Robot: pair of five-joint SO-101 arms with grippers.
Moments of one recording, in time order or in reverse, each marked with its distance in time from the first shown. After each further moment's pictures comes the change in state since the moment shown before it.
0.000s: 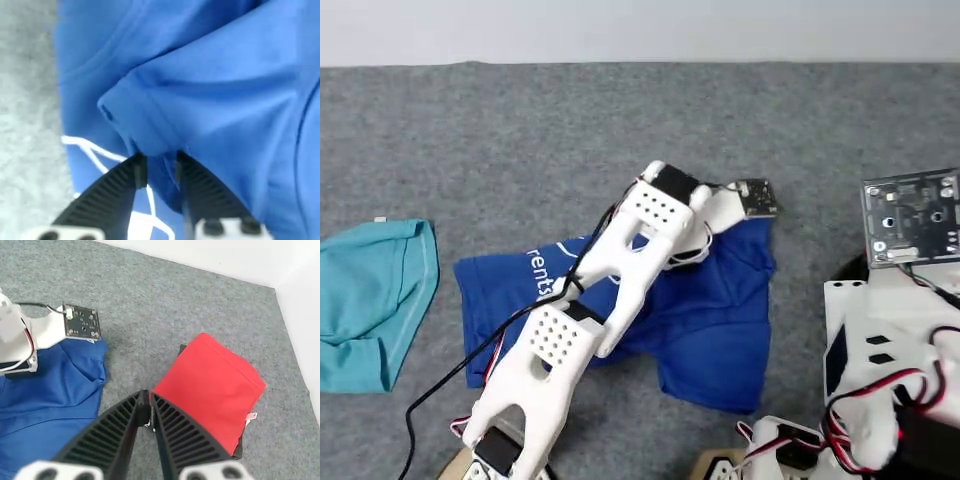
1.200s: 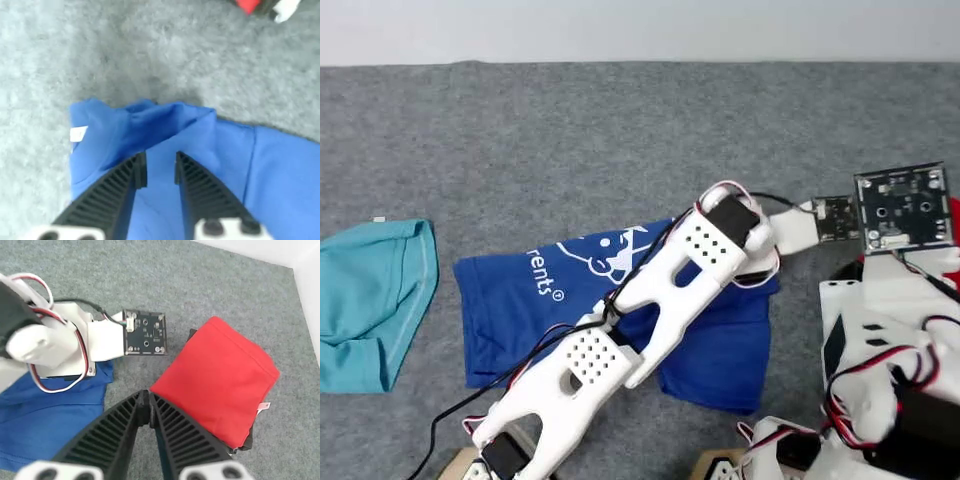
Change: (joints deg) left arm 12.0 7.2 -21.8 -1.1 4.9; right arm 0.0 0.2 5.3 -0.4 0.0
